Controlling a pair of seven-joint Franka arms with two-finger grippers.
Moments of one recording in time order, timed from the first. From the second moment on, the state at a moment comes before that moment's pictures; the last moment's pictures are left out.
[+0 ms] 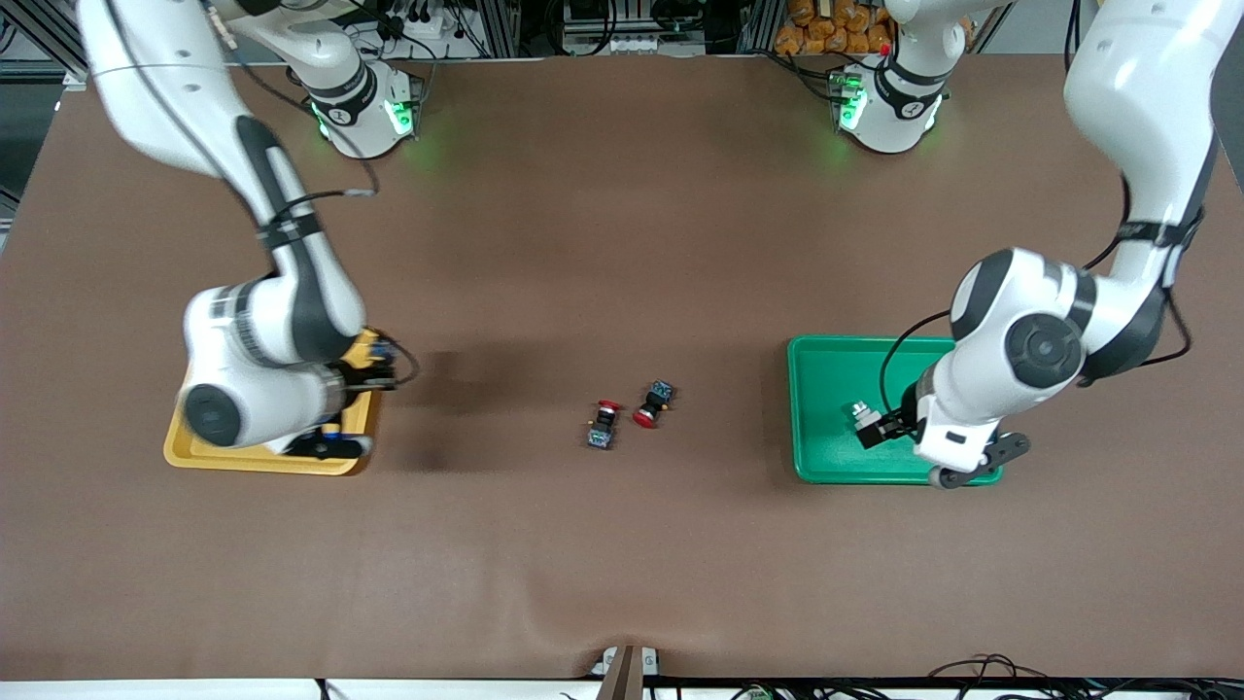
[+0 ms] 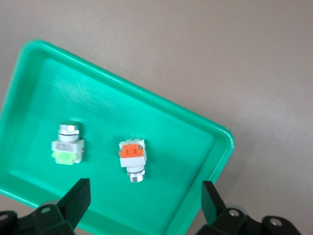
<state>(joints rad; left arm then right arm) 0.28 0.53 -0.60 -1.64 0.35 2.08 -0.84 0.14 0.58 -0.03 -1.59 0.17 1.75 -0.03</state>
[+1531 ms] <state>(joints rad) 0.42 0.25 -0.60 -1.39 0.21 1.55 -0.27 0.16 0.42 0.01 -1.56 0.15 1.59 0.27</state>
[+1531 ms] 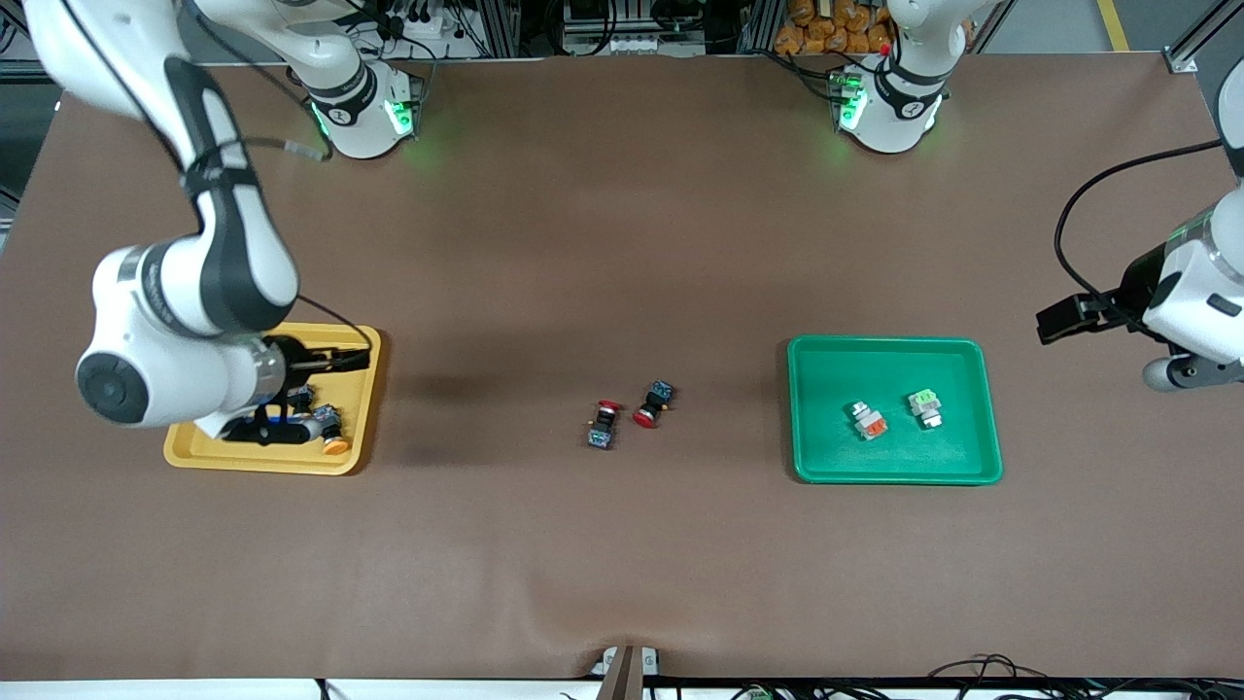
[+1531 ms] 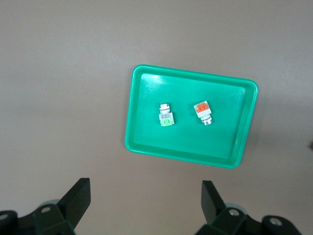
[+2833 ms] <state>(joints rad) 0.11 0.04 -0.21 -1.52 0.05 1.53 -0.19 0.08 0.03 0.11 -1.55 0.04 1.41 0.26</state>
